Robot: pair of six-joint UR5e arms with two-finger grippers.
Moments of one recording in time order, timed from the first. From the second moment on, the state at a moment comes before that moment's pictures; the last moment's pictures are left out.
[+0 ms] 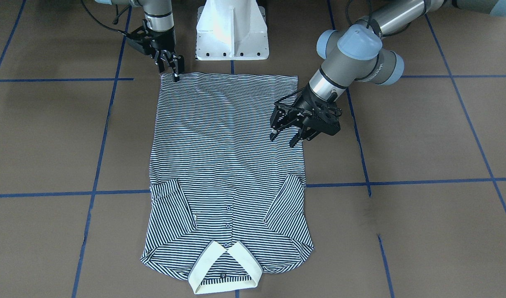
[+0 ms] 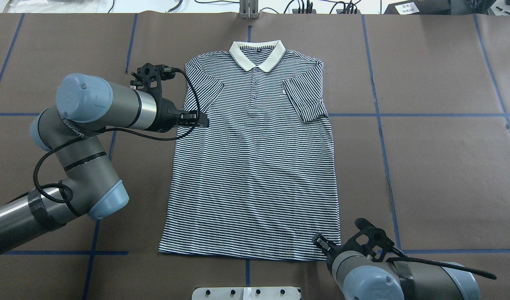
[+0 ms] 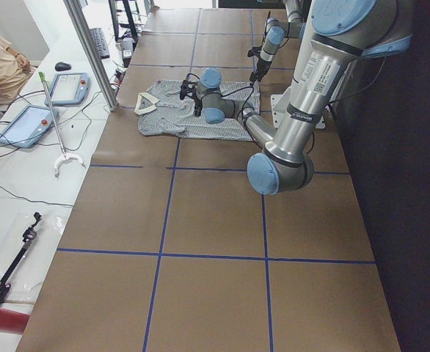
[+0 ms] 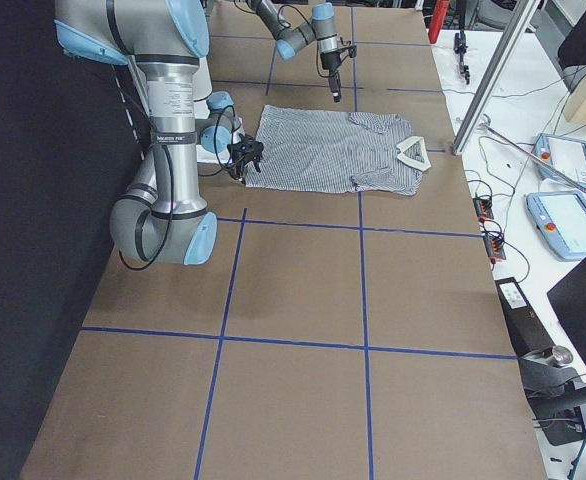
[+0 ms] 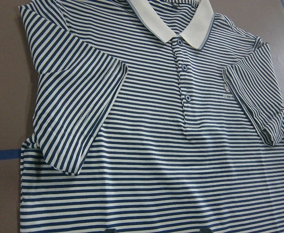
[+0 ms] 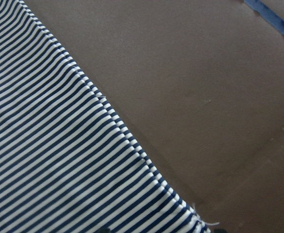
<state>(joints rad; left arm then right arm) -0.66 -2.06 -1.64 -2.28 -1.91 -1.20 0.04 -1.40 2.09 -1.56 1.35 2.29</state>
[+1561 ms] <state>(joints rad) -0.32 -1.83 -2.00 -1.95 -1.58 -1.57 0.04 -1.45 2.19 -1.62 1.39 2.29</state>
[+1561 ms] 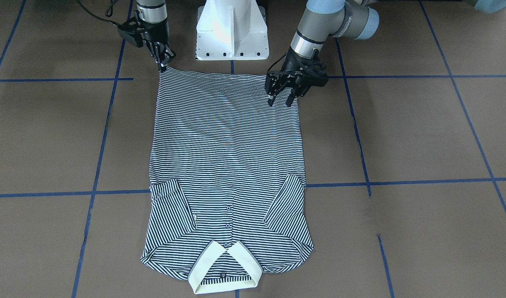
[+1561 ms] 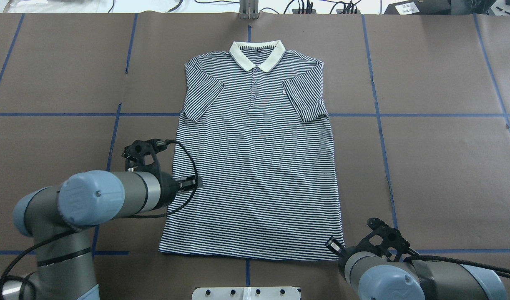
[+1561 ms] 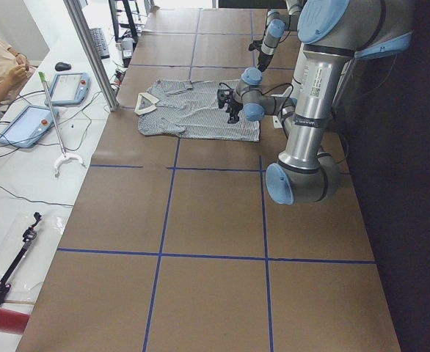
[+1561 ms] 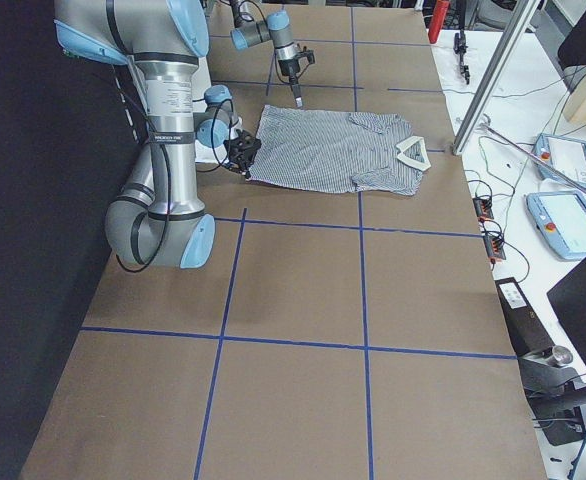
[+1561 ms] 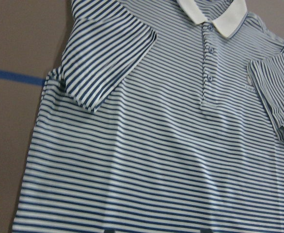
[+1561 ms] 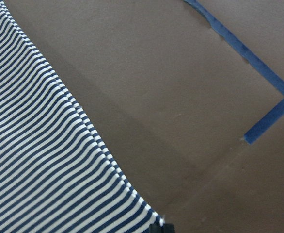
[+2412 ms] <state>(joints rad) -0.15 -1.70 -2.07 -1.86 -1.57 -1.65 0.04 -1.47 2.20 -1.62 1.39 2.29</state>
